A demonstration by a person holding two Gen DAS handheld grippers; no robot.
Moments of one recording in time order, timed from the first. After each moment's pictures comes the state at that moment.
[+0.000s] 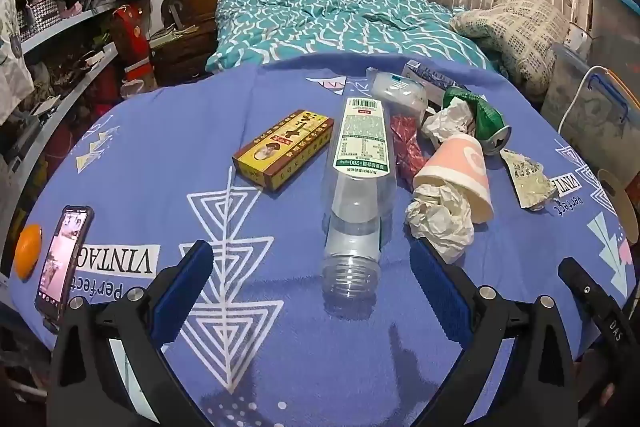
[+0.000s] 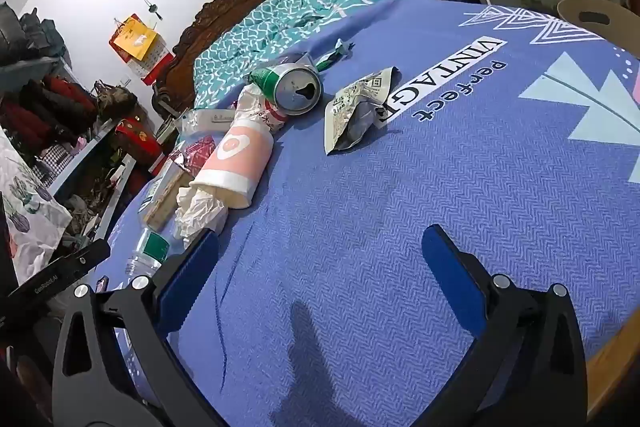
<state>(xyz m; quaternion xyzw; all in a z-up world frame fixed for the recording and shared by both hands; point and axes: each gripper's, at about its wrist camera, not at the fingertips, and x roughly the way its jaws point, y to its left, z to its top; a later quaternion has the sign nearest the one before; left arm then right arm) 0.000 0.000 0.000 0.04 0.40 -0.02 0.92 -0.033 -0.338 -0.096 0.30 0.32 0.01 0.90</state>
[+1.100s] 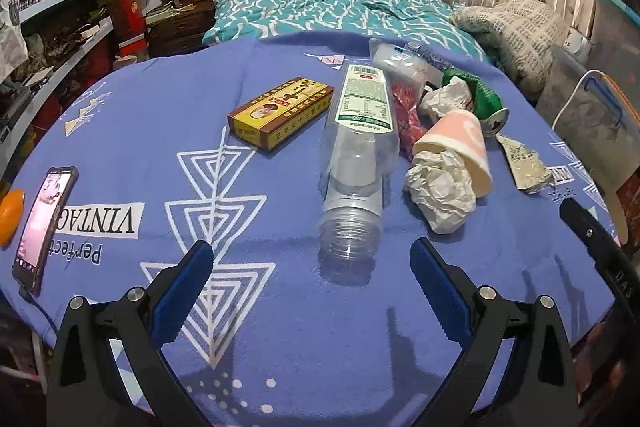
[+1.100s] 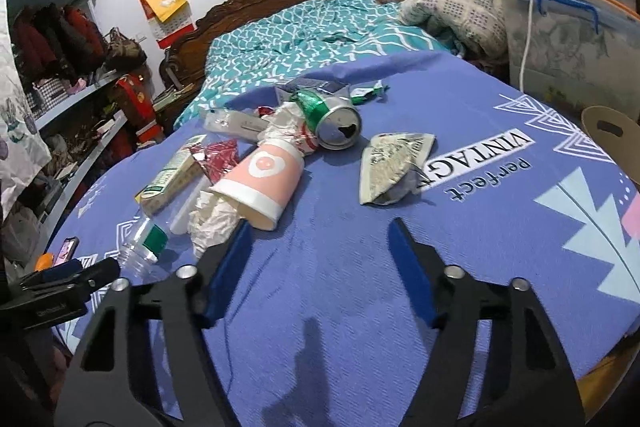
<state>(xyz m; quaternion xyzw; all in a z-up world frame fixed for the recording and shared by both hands) -0.013 0.012 -0.023 0.01 0.42 -0.03 0.91 -0.024 -0.292 -0.051 0.15 0.31 0.01 0.94</state>
